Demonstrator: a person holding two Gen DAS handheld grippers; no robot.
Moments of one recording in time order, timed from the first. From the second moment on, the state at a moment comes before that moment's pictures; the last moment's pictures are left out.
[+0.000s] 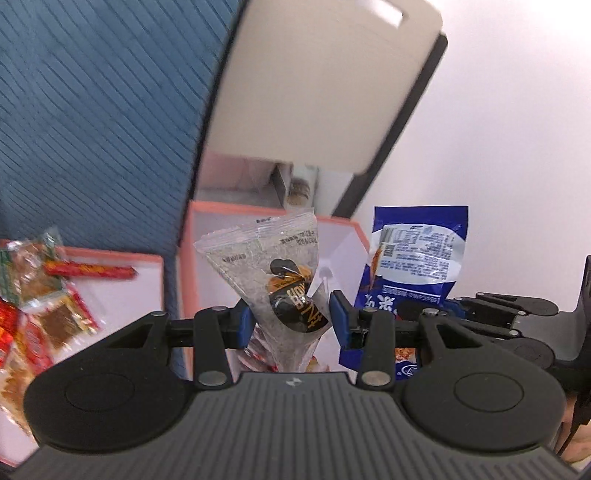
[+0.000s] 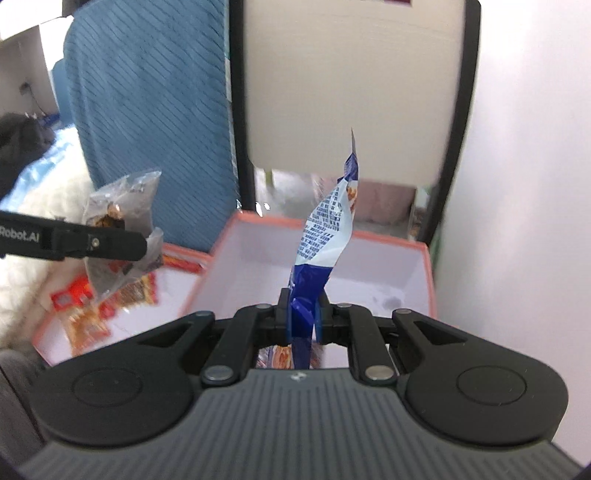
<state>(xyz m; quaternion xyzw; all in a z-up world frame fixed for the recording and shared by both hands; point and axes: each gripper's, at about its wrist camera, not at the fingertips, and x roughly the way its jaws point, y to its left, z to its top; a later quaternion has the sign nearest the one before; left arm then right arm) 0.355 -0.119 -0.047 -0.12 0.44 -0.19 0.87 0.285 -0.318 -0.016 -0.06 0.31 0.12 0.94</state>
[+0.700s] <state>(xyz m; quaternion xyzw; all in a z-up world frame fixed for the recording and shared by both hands) 0.372 -0.163 -0.087 -0.10 0.49 -0.19 0.85 0.302 -0.353 -0.066 -0.03 0.35 0.09 0.93</state>
